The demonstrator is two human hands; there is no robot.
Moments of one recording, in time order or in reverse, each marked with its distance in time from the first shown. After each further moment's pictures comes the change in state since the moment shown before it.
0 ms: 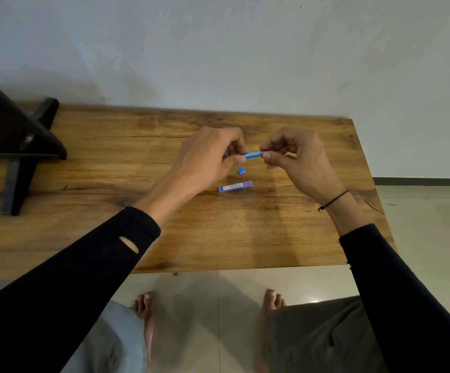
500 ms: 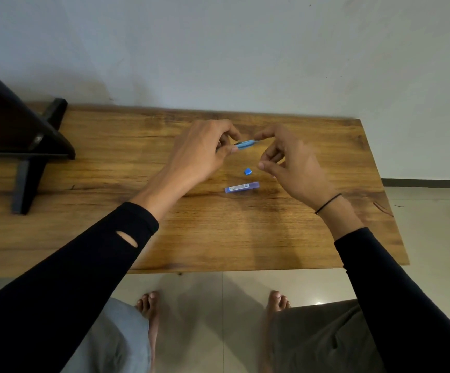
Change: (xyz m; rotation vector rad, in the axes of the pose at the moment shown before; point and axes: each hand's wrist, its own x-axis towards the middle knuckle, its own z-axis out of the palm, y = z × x) left_hand 0.006 -0.015 -0.011 0.033 0.041 -0.086; right_hand 0.002 0.006 0.021 -0.169 -0.045 -0.062
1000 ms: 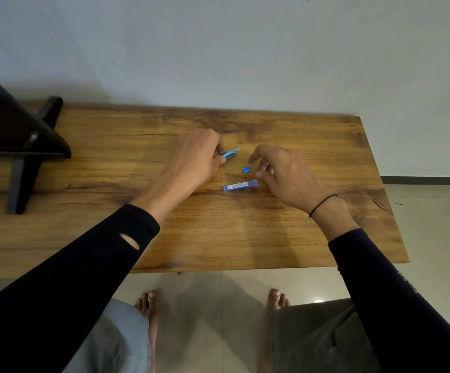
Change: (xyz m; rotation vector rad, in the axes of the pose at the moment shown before) left_hand -0.002 -0.005 0.009 0.241 -0.075 -0.090; right_hand -0.004 0.004 0.010 -0.357 -0.159 -0.010
